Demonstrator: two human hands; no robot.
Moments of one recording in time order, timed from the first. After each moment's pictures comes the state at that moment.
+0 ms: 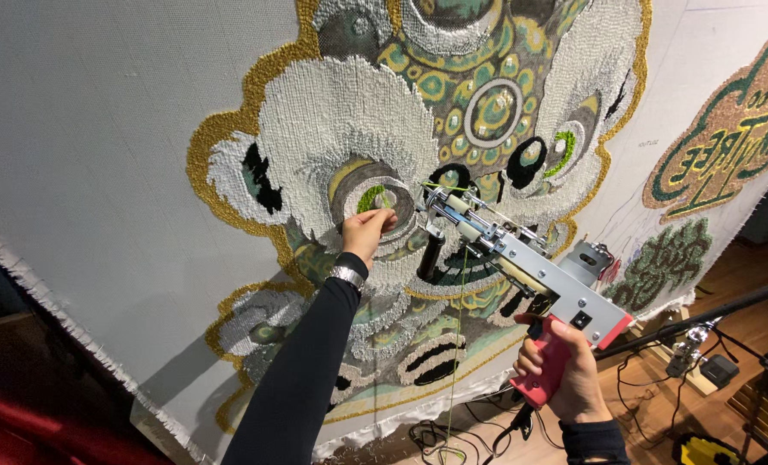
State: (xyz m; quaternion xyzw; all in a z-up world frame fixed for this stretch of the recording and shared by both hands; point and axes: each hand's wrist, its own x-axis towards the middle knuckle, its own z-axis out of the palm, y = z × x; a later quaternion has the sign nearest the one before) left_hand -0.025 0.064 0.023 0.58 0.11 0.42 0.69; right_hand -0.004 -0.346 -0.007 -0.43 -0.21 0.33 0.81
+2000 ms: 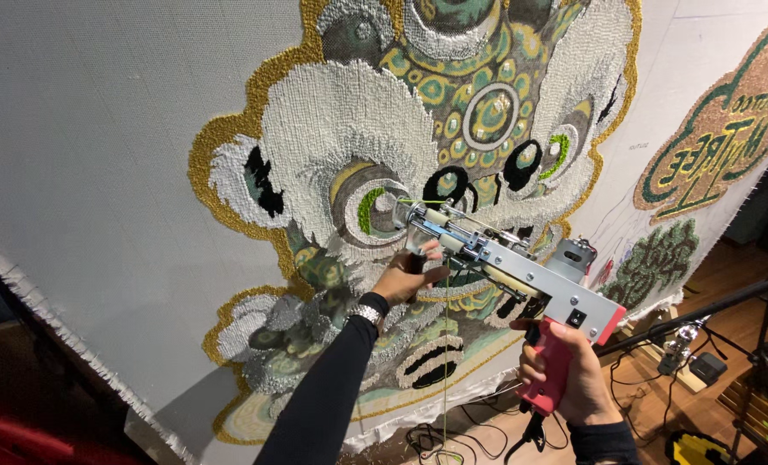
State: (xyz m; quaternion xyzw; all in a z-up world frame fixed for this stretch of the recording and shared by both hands) left_hand -0.044 -0.016 0.003 0.80 0.01 0.21 0.57; right_hand -0.015 -0.353 0.008 -0.46 -0.13 0.36 0.80
